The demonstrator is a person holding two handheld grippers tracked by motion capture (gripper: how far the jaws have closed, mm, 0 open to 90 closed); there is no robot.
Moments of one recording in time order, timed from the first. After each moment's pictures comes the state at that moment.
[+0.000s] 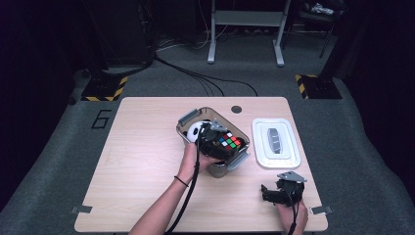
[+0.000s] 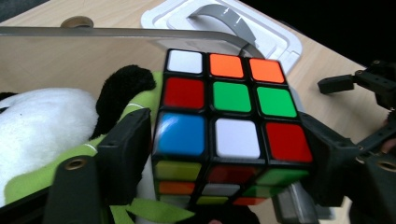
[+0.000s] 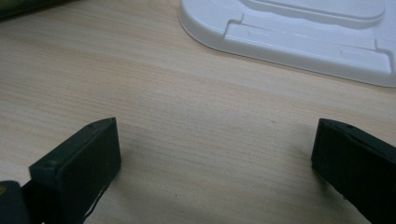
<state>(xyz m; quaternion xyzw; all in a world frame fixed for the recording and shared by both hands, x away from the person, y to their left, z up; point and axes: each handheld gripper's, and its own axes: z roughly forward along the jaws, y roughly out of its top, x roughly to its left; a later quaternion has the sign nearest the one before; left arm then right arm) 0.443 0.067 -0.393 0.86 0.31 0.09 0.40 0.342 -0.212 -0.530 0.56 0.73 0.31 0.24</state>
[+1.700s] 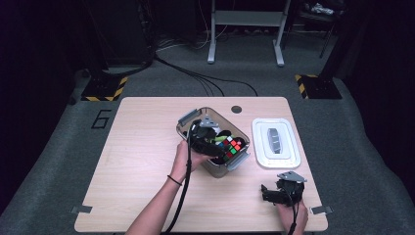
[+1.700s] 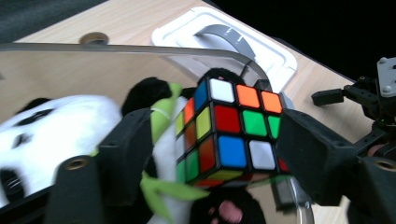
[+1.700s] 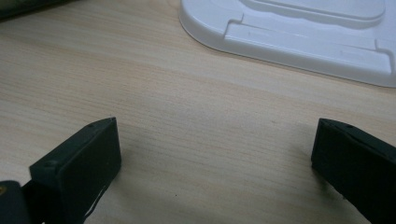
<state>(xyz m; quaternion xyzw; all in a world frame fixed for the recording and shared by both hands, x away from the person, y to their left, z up) 0.439 0.092 -0.378 0.84 0.32 0.11 0.43 0.342 -0.212 -0.530 0.56 0.73 0.31 0.24</state>
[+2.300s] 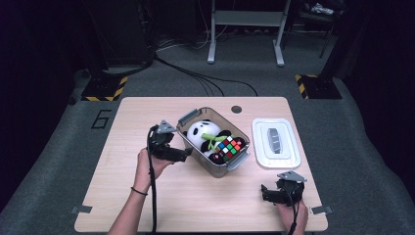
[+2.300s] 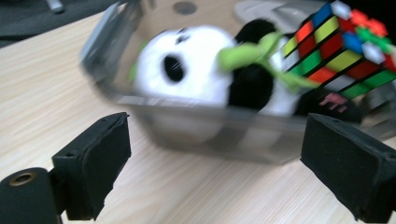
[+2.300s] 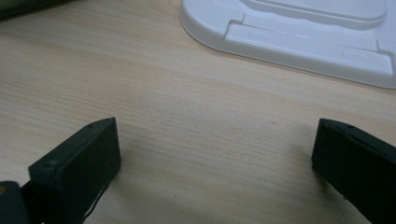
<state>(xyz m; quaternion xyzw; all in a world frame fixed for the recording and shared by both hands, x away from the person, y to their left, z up) 0.417 0.200 -0.387 0.81 0.40 0.17 0.39 0.343 -0.213 -0.530 0.56 0.73 0.31 0.24</state>
